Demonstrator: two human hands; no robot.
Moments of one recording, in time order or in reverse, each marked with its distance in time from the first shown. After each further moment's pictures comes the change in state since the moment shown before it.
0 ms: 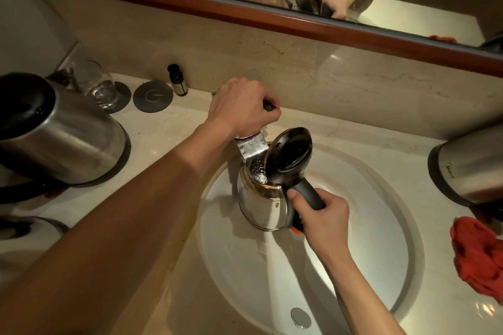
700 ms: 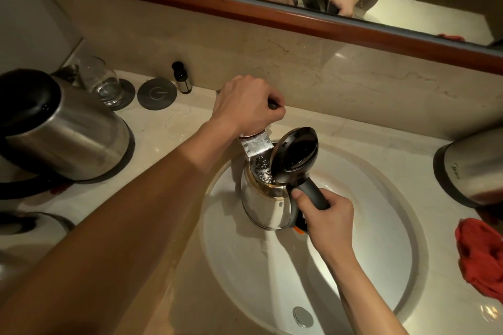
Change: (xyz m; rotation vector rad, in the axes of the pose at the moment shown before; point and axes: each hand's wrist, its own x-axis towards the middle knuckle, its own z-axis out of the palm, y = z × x) left_hand 0.000 0.001 0.000 -0.005 -0.002 -0.015; right_hand 0.002 0.008 0.000 0.004 0.000 -0.007
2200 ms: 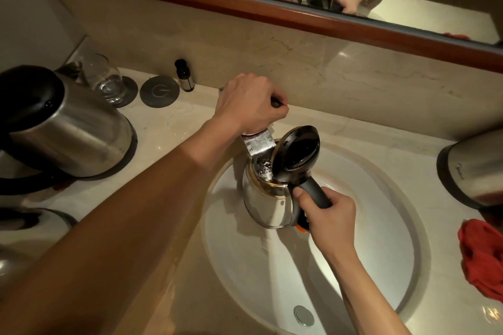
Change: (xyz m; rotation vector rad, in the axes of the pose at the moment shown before) left_hand 0.002 -0.001 0.001 0.020 0.004 -0.002; right_hand 0.002 0.002 0.000 0.002 -0.006 0.005
